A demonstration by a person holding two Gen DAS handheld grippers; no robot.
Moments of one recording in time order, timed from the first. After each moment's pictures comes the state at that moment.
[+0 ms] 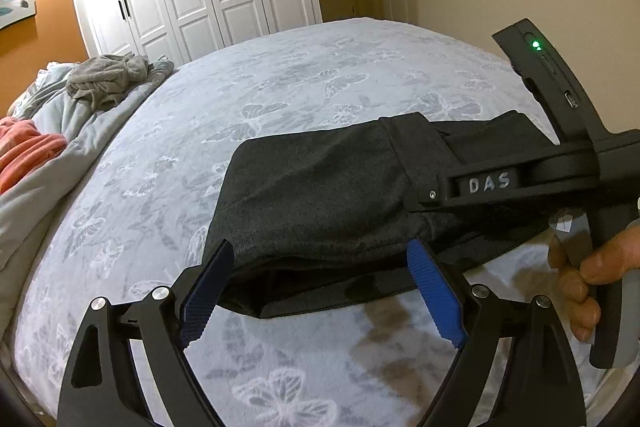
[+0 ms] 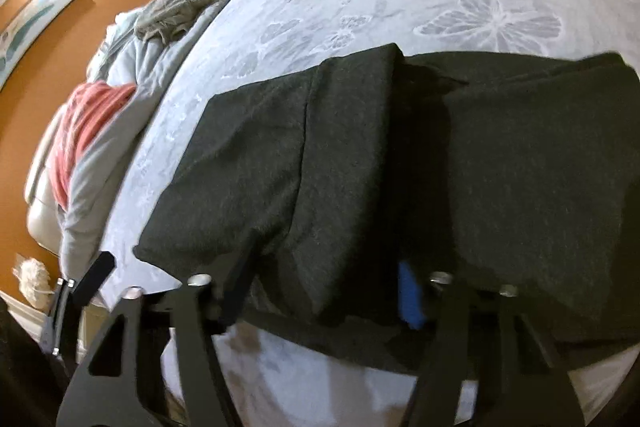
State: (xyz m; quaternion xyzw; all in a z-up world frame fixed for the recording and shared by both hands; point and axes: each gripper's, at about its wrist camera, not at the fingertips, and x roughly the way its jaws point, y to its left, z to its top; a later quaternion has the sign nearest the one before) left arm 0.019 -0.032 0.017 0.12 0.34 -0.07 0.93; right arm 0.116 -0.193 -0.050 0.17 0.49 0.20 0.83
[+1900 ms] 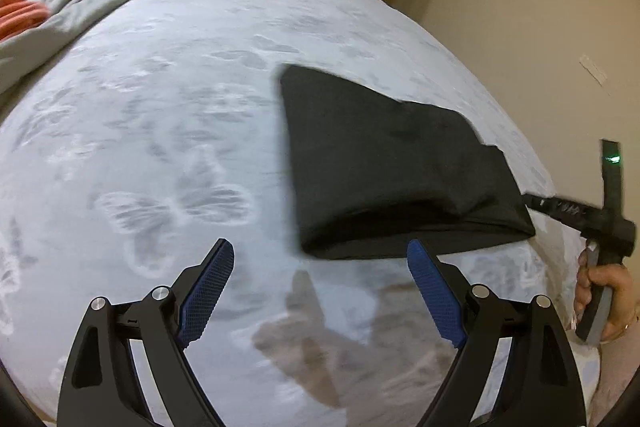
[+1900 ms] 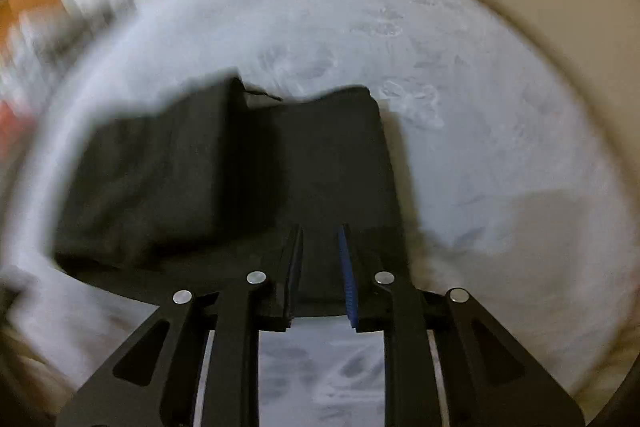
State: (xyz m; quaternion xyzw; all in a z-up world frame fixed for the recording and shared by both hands) left arm 0.025 0.036 0.020 -0.08 0.43 -0.13 0.89; right arm 0.065 -0.331 -0.007 0.17 0.45 0.01 0.88
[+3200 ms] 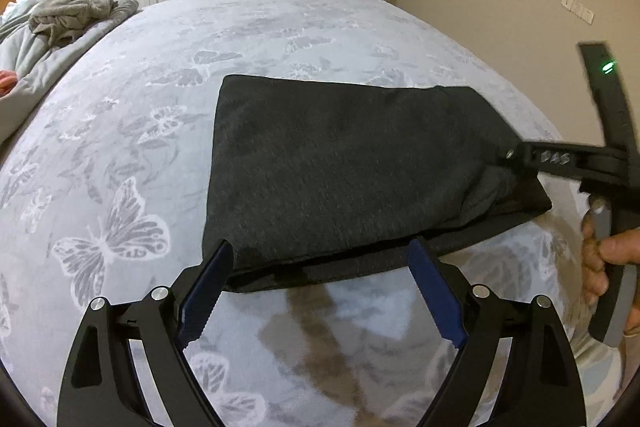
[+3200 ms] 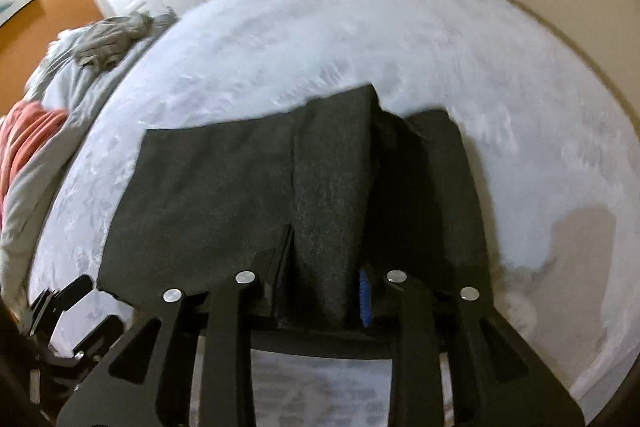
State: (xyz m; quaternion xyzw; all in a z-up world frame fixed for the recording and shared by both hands) left arm 0.037 -0.039 0.000 0.01 0.42 -0.14 0.90; right arm 0.098 -0.287 -0.028 0.14 0.48 0.04 0.87
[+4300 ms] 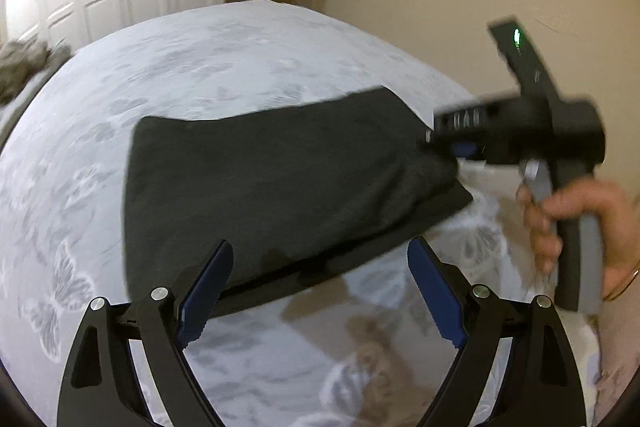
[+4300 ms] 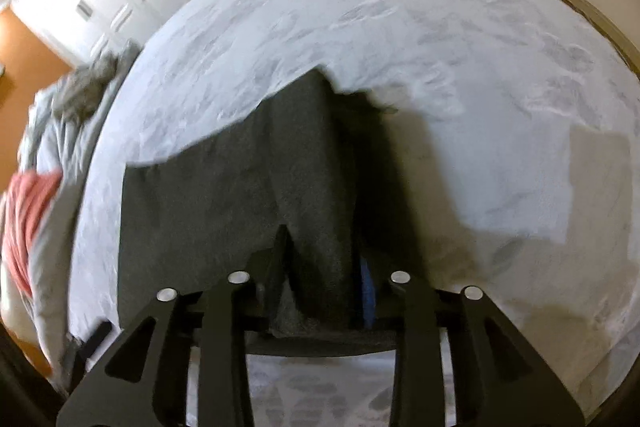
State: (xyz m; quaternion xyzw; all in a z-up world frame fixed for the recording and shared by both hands) left arm 0.022 -0.122 0.022 0.06 0.39 -0.25 0.88; right arm 0.091 -0.361 -0.016 0.25 0.46 -0.02 0.85
